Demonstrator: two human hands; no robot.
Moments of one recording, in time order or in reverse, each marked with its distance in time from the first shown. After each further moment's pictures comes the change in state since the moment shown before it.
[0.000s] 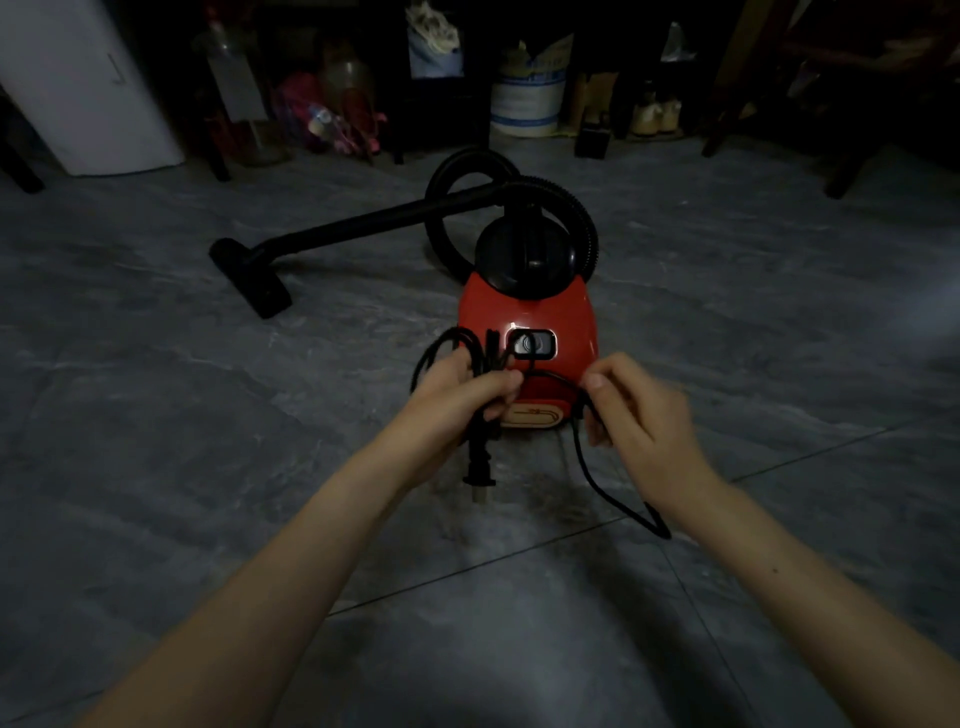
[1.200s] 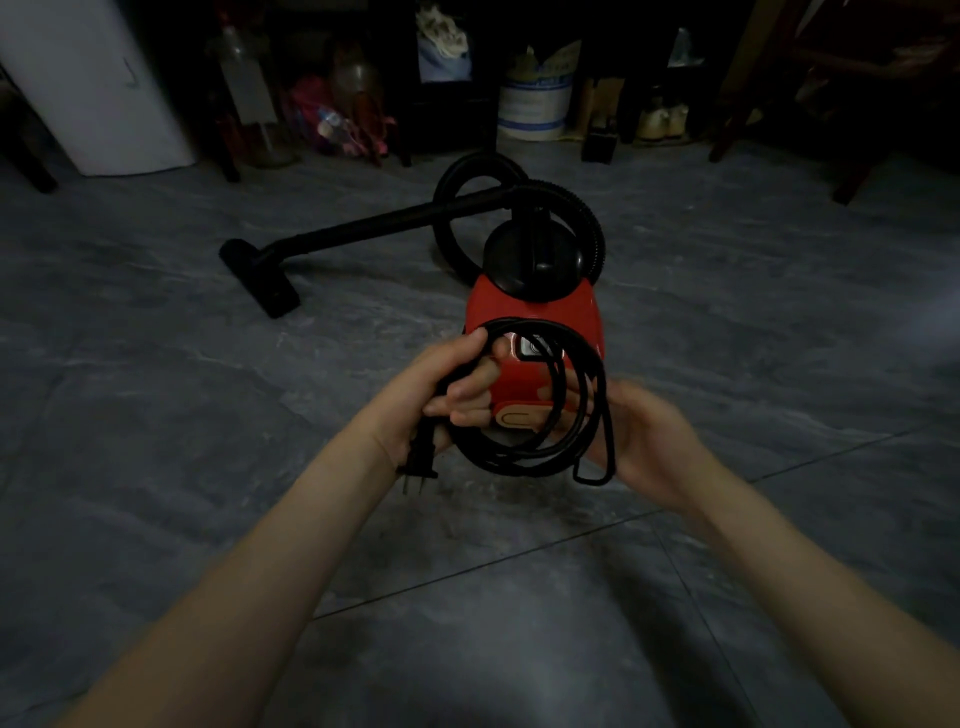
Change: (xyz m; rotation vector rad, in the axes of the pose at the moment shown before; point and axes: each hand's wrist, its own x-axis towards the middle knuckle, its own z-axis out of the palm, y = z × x) left_hand -0.009 0.026 -0.020 -0.613 -0.318 -0.175; right_hand 0.012 0.011 0.006 0.997 -0.387 0.540
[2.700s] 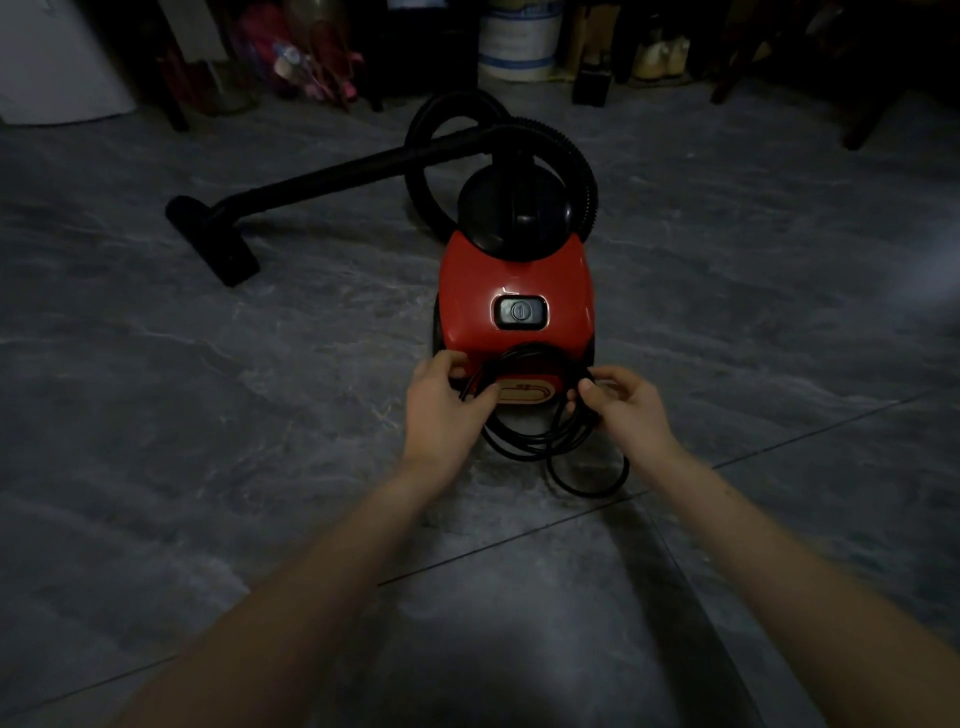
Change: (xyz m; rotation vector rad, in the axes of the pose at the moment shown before) left_hand 0.053 -0.098 -0.074 1.291 0.960 0.251; right_hand 0.045 0.067 -0.088 -0.394 0.700 0.003
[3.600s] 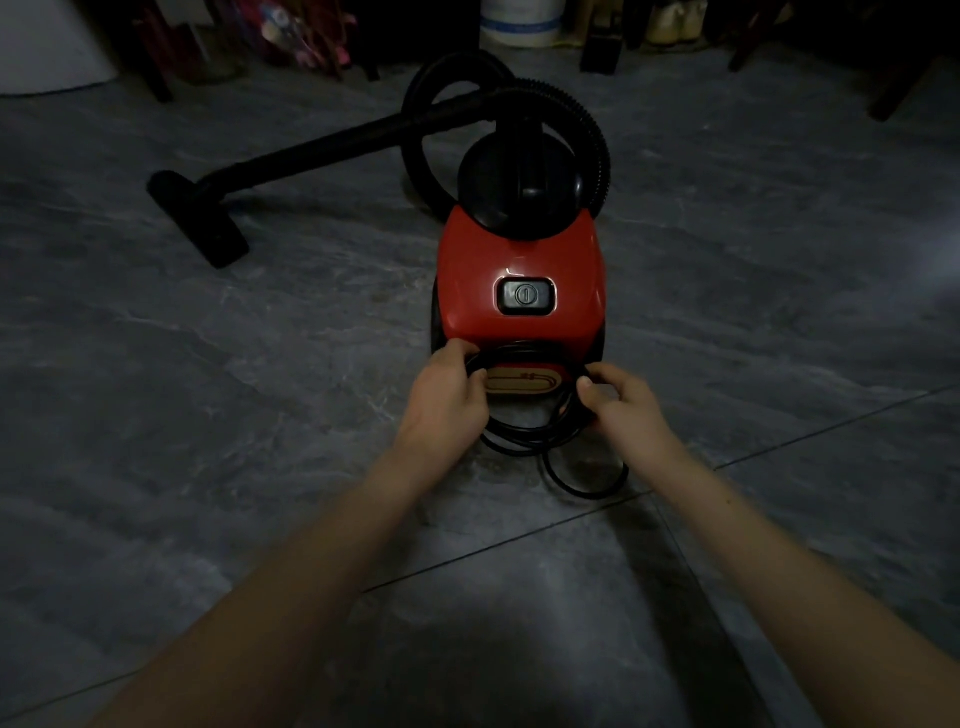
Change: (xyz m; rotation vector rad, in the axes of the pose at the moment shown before) left_hand 0.015 -0.011 0.008 0.236 -0.146 0.160; right_hand 0.001 0.007 0.010 -0.182 -0.084 -0.043
